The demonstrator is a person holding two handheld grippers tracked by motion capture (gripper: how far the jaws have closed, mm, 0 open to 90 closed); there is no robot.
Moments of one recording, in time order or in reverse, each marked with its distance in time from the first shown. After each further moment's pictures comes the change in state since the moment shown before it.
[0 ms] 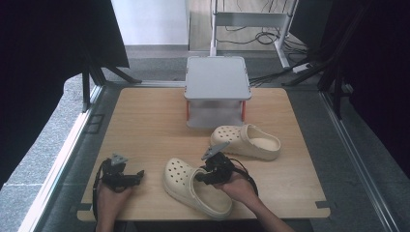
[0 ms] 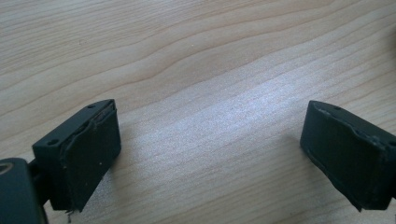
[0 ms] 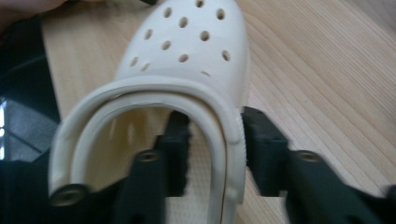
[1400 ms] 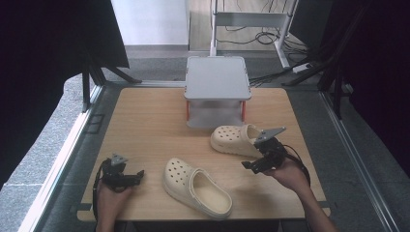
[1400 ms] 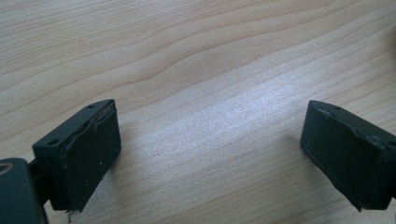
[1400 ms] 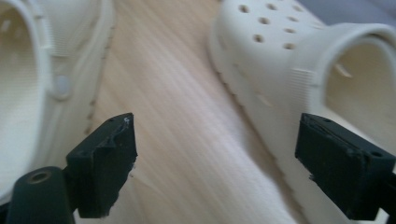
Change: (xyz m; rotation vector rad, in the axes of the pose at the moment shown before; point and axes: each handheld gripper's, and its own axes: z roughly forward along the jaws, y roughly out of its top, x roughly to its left) left arm 0.000 0.000 0.000 0.000 0.001 0.003; right arm -0.085 -0.054 -0.113 0.007 -0.235 0.049
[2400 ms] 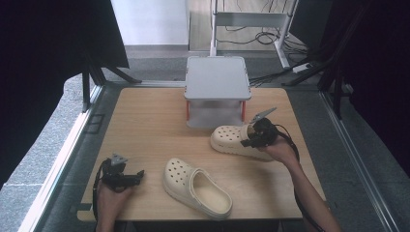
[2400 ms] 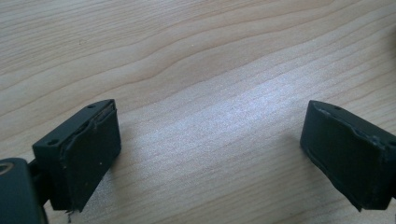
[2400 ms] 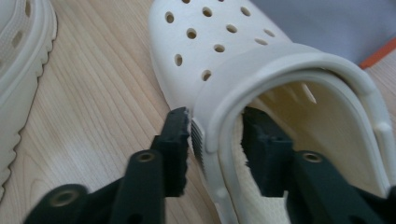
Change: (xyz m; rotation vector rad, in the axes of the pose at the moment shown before) left arm 0.000 0.000 0.000 0.001 -0.001 0.000; right arm -0.067 0.024 0.053 0.059 0.091 0.019
